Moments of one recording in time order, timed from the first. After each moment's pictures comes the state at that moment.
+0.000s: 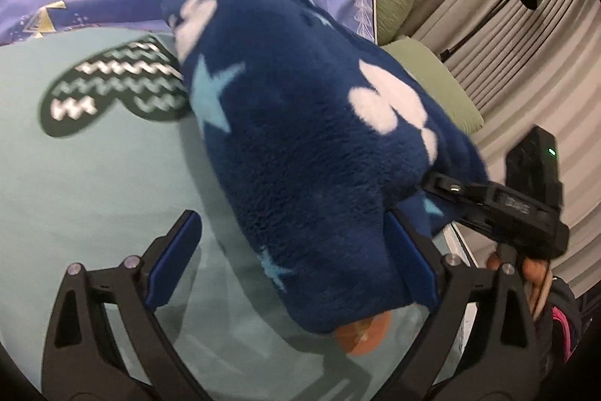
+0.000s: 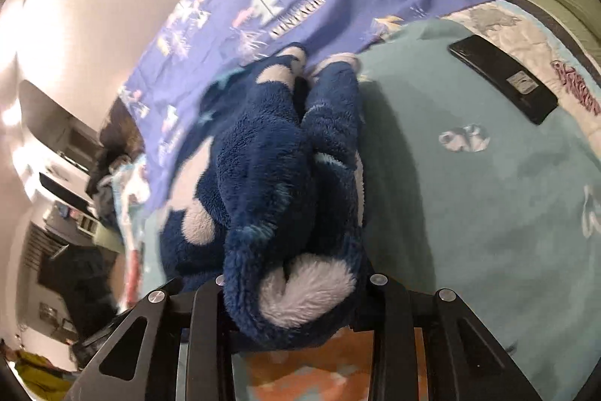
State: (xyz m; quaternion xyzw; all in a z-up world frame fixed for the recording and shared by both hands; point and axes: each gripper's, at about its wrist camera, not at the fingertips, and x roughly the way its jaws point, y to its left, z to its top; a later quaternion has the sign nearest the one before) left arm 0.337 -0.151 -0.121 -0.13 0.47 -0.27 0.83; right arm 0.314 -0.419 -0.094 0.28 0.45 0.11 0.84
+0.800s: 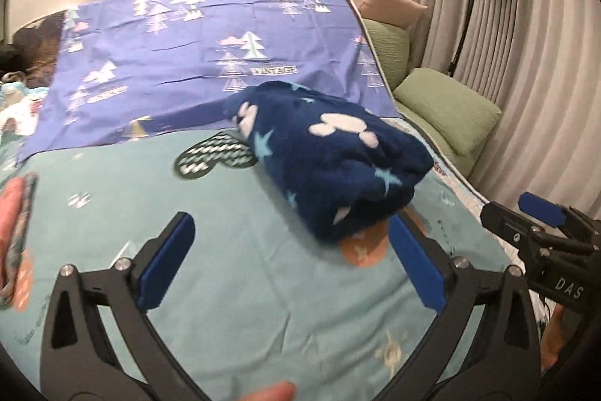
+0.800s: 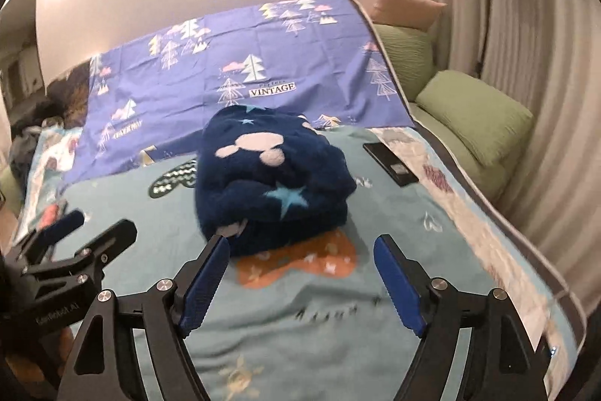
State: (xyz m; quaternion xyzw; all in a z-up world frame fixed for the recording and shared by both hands) left arm 0.169 -0.098 -0.018 0.00 0.30 -0.18 0.94; right arm 0.101 -0.297 0.013 0.06 0.32 -0.09 0.94
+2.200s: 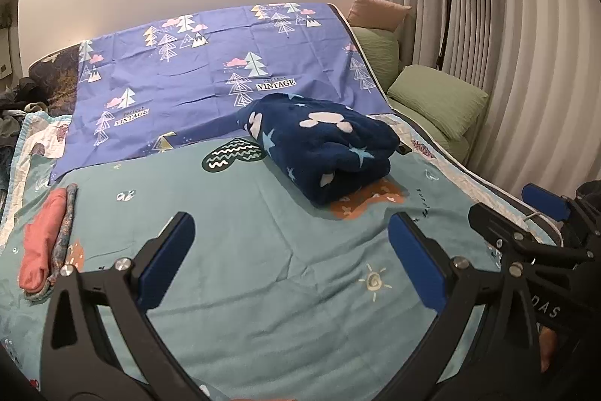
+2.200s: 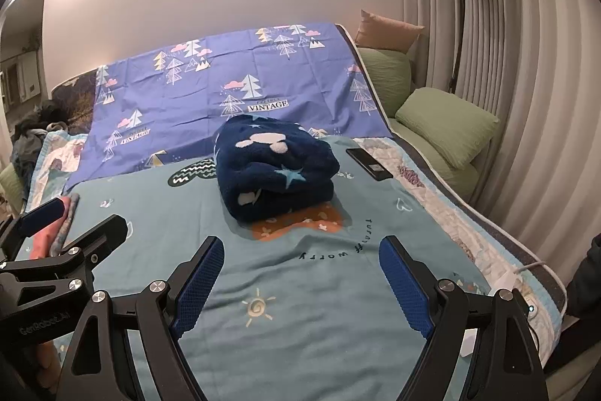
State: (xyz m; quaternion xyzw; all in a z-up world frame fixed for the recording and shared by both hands) left arm 0.064 -0.089 0.014 0.05 0.27 -0.17 0.95; right arm -0.004 -0.260 0.027 0.04 0.28 -0.12 0.95
